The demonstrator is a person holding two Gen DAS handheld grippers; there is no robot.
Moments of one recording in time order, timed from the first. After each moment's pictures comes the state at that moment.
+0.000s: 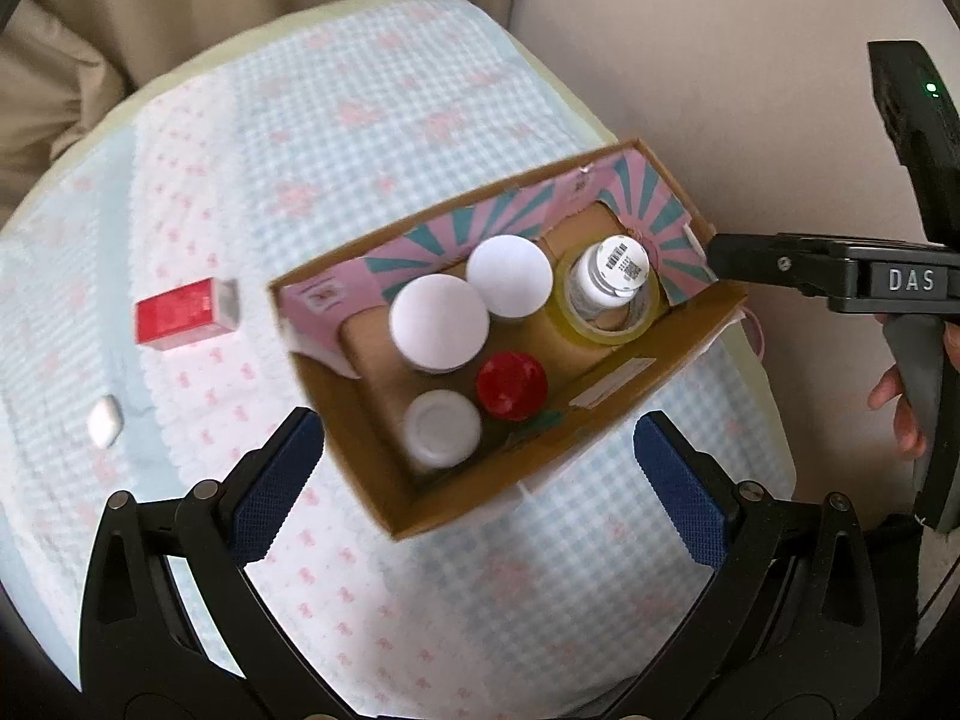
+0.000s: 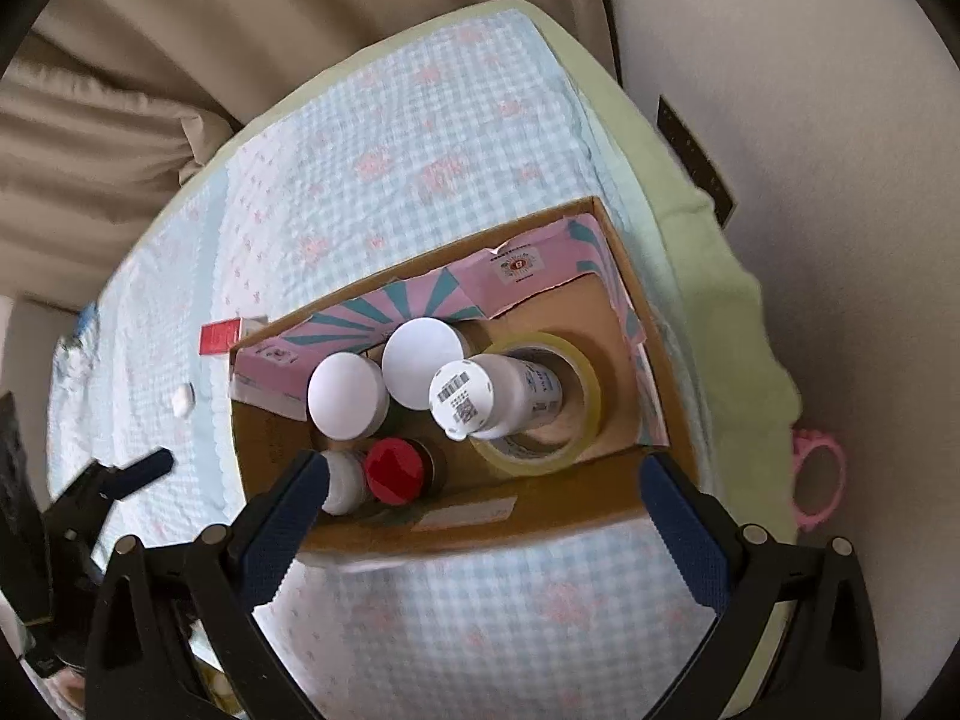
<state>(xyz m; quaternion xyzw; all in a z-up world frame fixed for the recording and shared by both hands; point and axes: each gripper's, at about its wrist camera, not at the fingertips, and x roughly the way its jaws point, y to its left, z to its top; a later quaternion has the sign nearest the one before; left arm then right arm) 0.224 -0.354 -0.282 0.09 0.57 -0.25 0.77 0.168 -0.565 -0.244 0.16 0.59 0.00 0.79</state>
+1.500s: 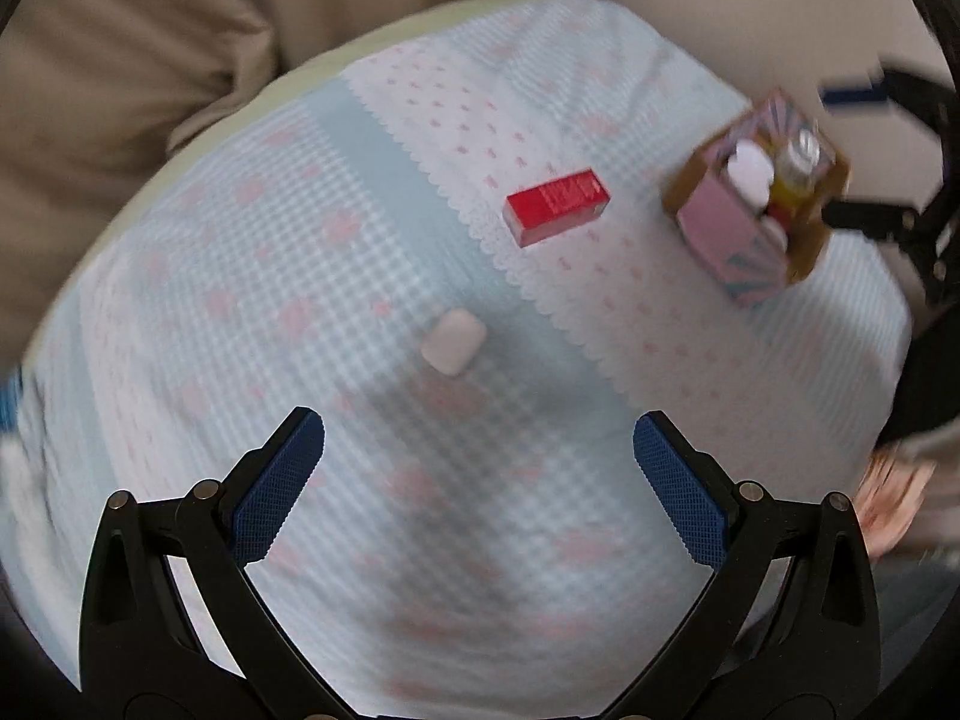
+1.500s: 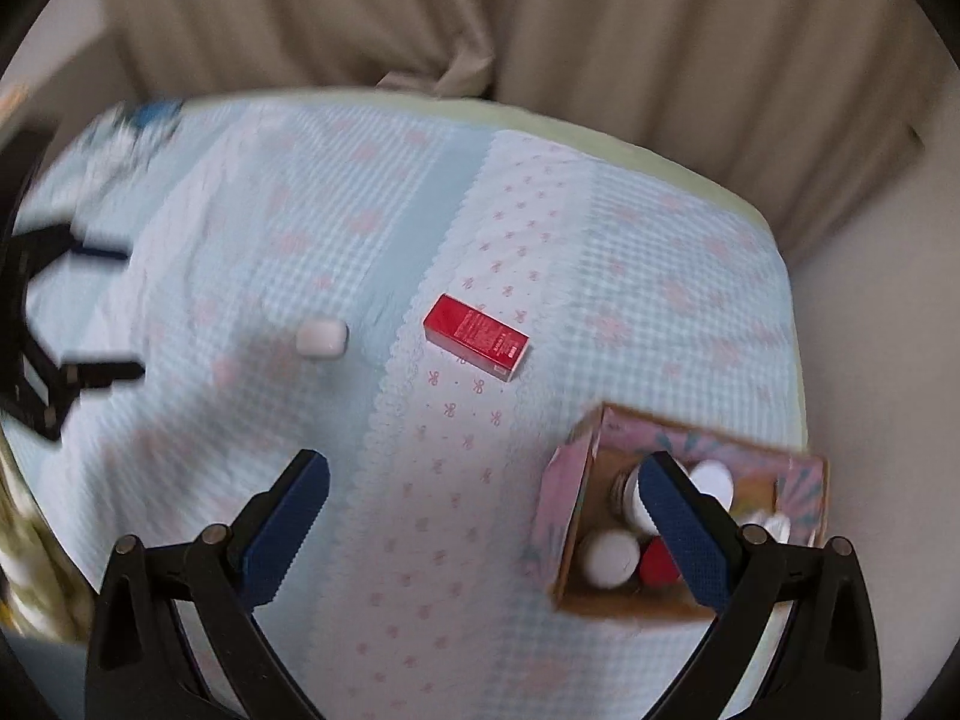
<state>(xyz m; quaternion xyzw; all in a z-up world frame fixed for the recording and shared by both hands) 0.305 0.019 -0.268 0.22 0.54 -0.28 0.77 0.186 -0.198 -0.196 -0.15 0.52 0.10 0.83</state>
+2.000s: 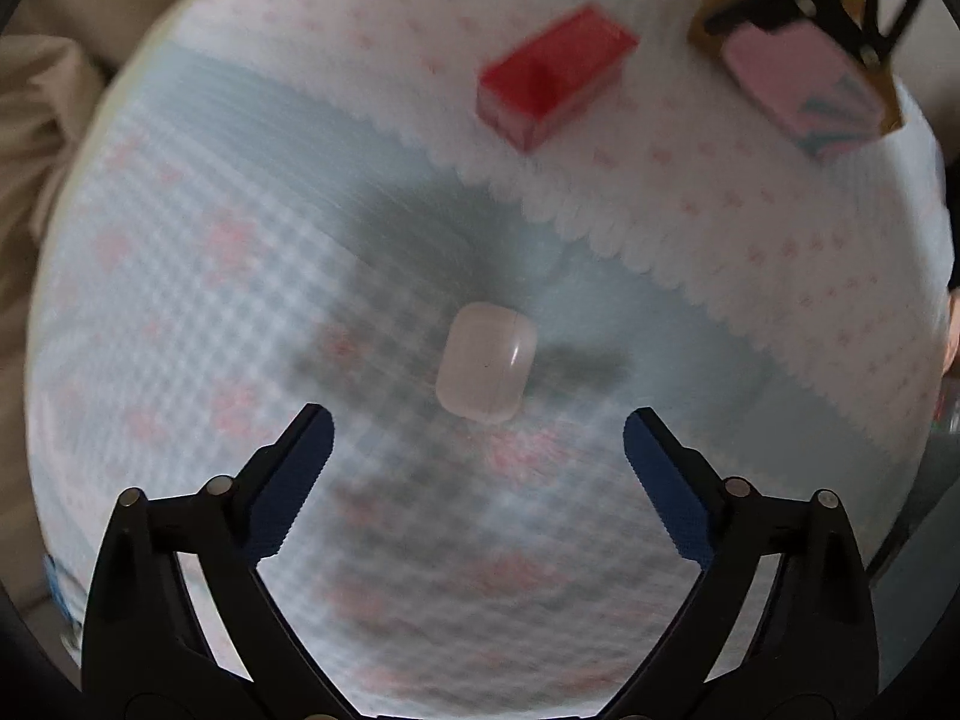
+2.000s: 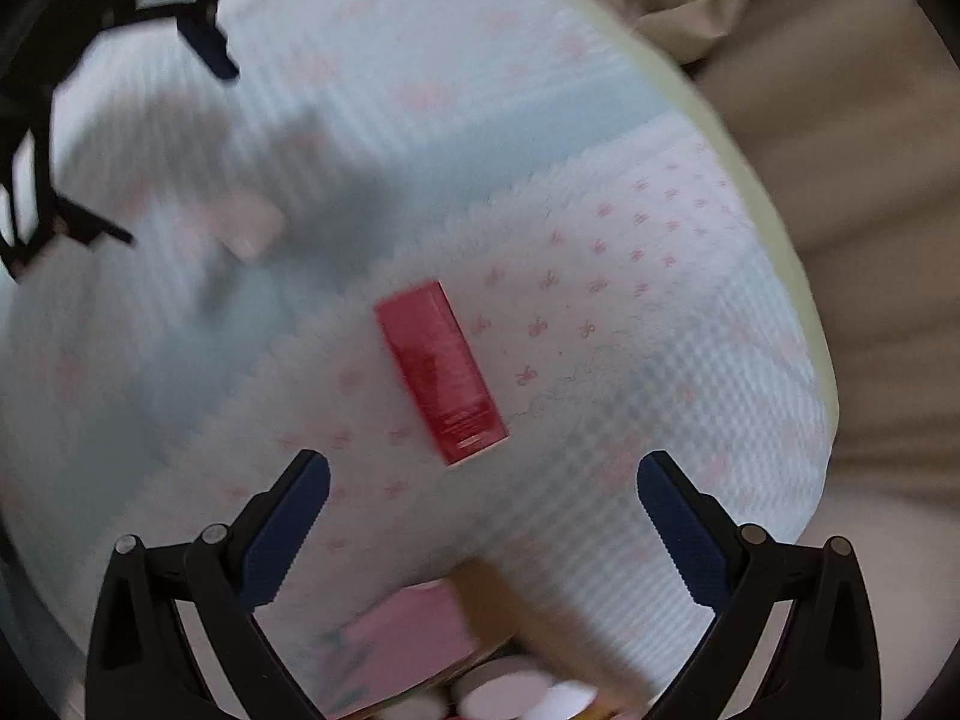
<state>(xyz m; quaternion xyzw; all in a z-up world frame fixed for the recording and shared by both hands) 0.390 -0.030 -0.417 0.36 0.59 -0.36 0.63 0.329 -0.164 -0.327 -0.41 0.55 0.23 0.69</state>
